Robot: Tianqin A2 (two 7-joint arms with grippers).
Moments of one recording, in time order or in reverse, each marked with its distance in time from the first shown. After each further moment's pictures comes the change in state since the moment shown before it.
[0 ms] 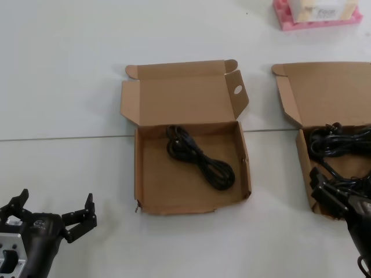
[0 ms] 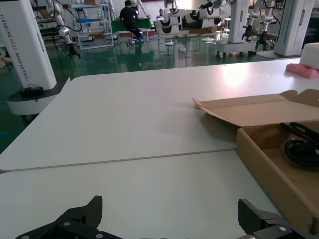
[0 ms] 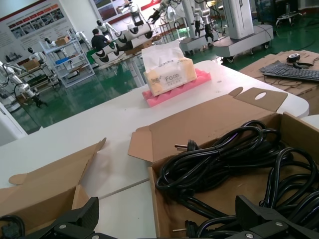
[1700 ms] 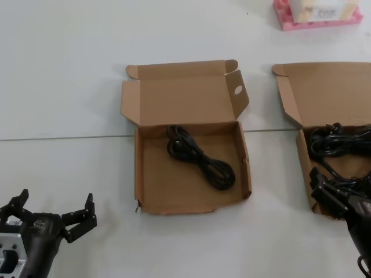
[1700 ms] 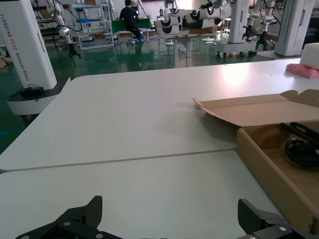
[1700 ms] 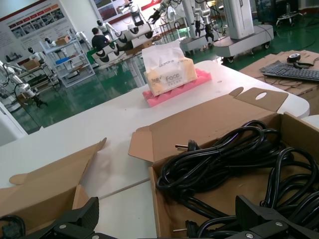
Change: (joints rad) left arm 0.000 0.000 0.000 0.000 0.000 0.000 0.000; right arm 0.000 0.000 0.000 0.000 0.000 0.000 0.000
